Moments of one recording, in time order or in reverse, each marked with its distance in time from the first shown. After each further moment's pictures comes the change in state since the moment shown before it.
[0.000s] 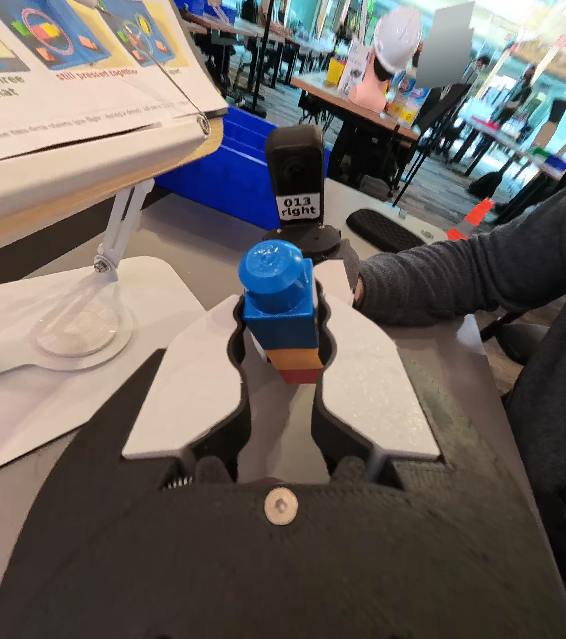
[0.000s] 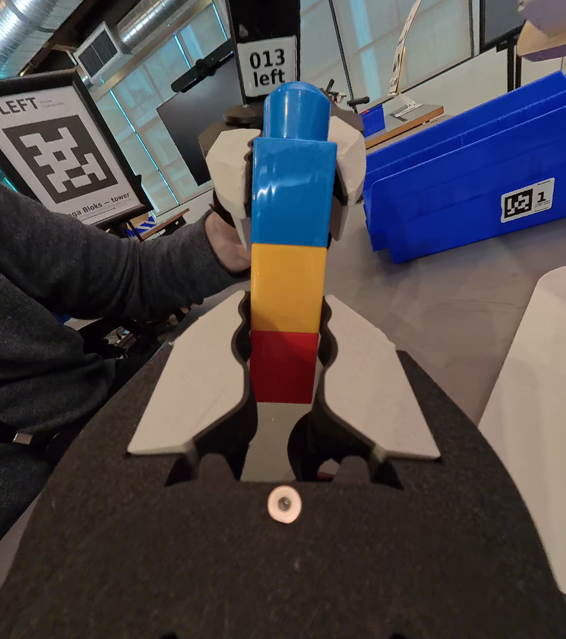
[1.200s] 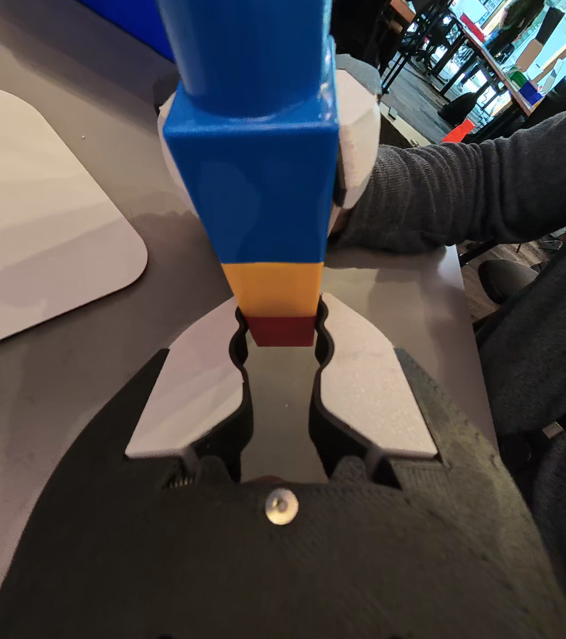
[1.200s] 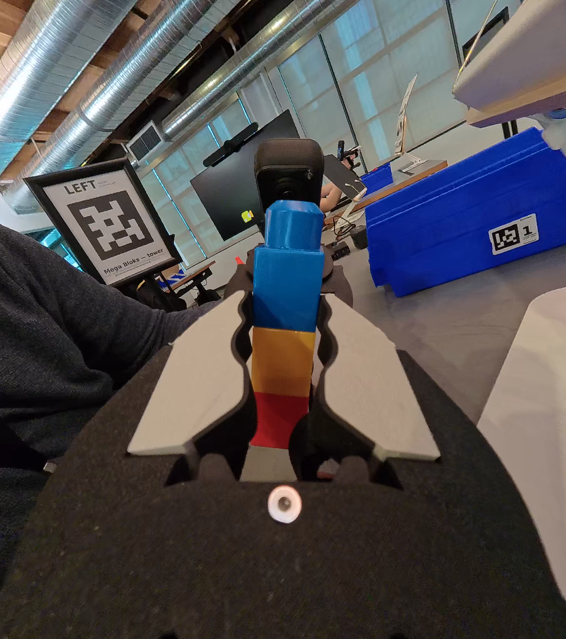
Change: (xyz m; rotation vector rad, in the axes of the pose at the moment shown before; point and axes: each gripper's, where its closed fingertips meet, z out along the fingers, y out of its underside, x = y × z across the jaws) left arm 0.020 0.089 0.047 -0.277 0.124 -0.140; right arm 0.004 -0.022 -0.018 0.167 -0.057 0.064
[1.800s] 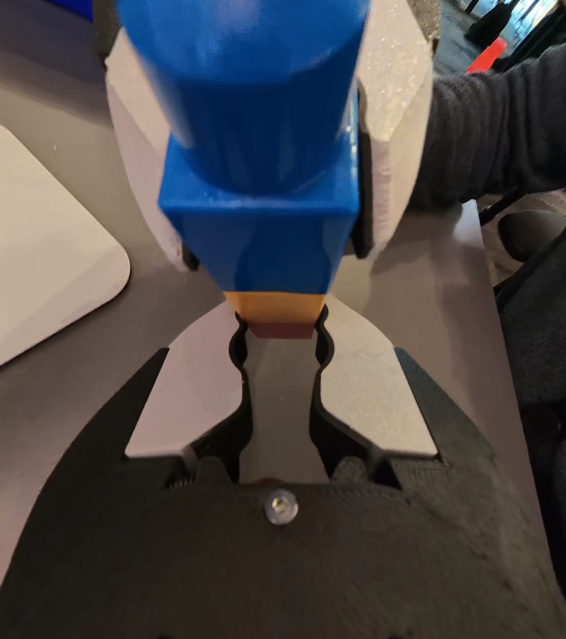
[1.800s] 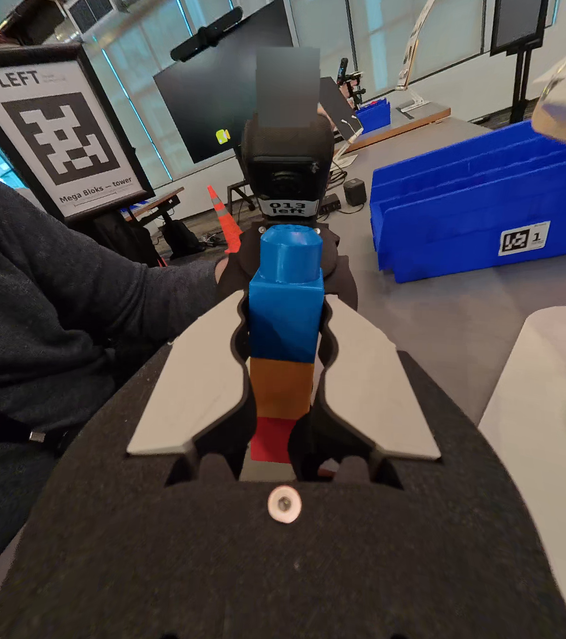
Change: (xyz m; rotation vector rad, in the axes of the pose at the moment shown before) left arm 0.013 0.004 0.003 -0.088 -0.027 0.134; right arm -0.022 -0.001 0.018 -0.220 0.055 -0.137
